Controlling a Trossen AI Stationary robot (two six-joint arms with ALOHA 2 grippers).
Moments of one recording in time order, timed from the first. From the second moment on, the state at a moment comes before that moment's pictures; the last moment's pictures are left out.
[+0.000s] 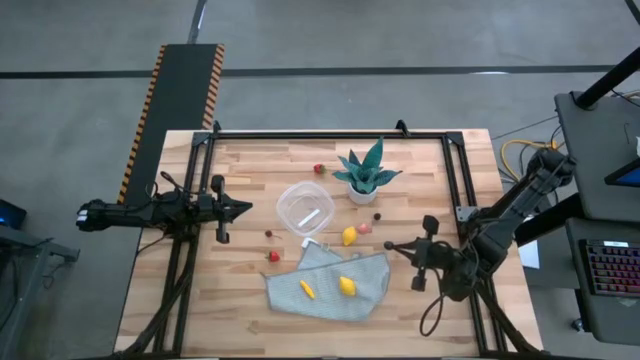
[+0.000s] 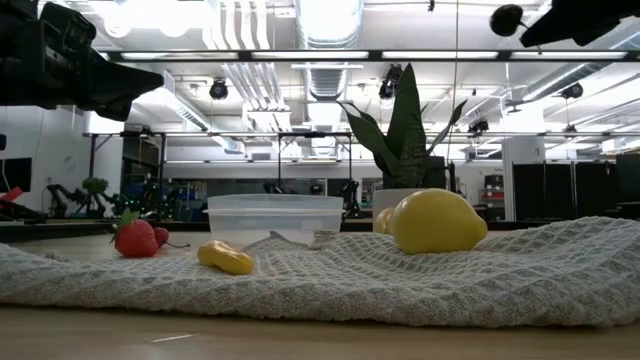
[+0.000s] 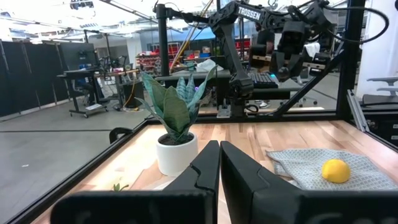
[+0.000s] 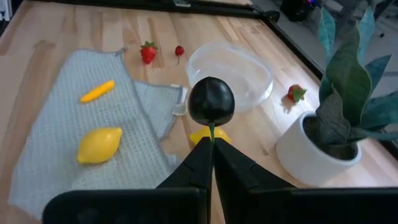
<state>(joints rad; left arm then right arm) -0.05 0.06 0.01 0.10 -0.20 0.09 0.81 1.17 0.78 -0.52 0.94 0.62</state>
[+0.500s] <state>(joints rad) -0.05 0.06 0.01 0.10 -0.20 0.09 0.57 1.18 0.78 -0.21 0.77 0.20</state>
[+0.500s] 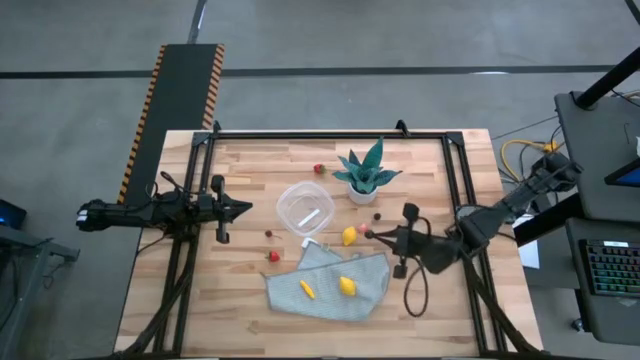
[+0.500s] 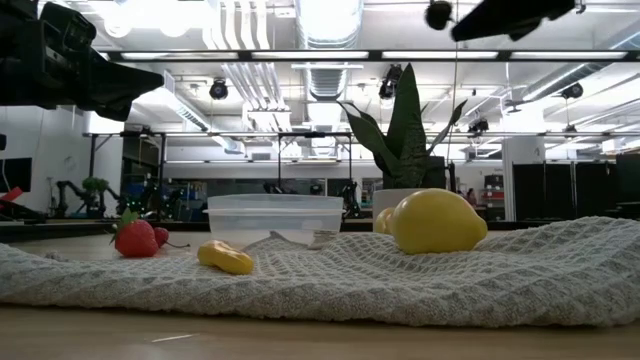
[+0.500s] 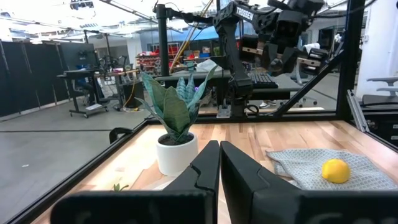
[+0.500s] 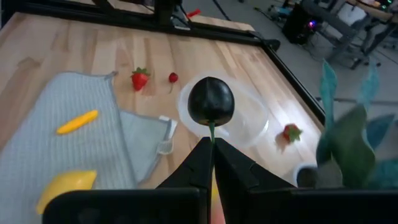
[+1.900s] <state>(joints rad) -0.05 0.06 0.01 0.10 -0.20 0.08 0.13 1.75 1.21 -0.03 0.41 -0.22</state>
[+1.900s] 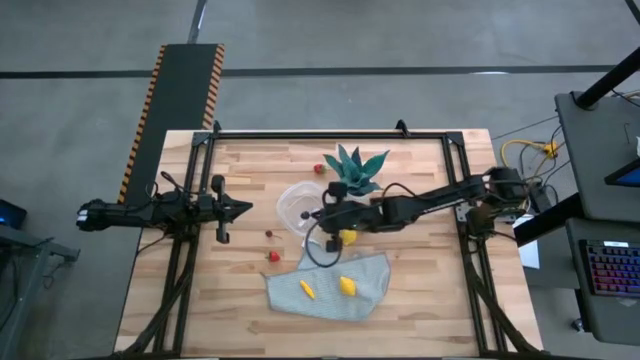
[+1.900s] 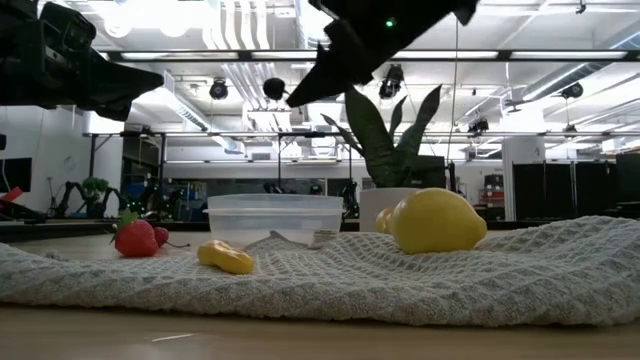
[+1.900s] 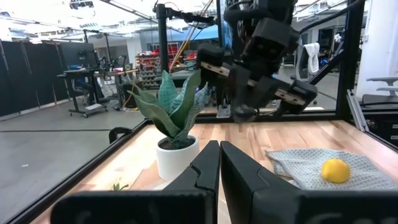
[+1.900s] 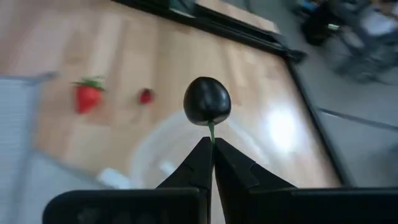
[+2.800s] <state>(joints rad) -0.05 0.08 0.01 0.10 -0.20 0.08 0.22 1.93 1.38 -0.11 0.56 -0.25</state>
